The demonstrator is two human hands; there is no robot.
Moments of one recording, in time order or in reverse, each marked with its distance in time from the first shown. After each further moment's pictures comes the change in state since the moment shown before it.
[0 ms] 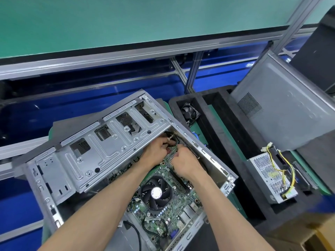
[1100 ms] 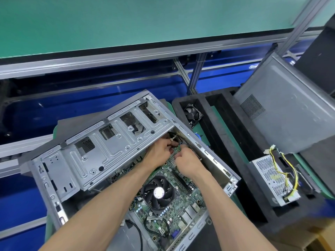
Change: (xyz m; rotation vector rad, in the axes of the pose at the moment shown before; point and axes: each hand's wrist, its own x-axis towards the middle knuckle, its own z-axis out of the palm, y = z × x) left_hand -0.007 0.007 0.000 0.074 -0.038 0.027; right_hand 0.005 0.002 0.001 0.076 -0.051 -0.007
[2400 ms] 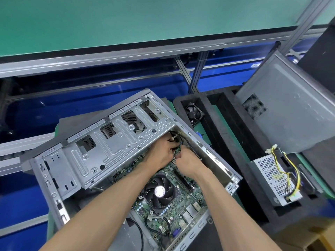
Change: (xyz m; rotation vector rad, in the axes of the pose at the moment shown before) left_hand 0.001 -0.004 0.002 0.243 0.059 0.202; right_hand 0.007 0.006 0.002 -0.008 -0.071 0.046
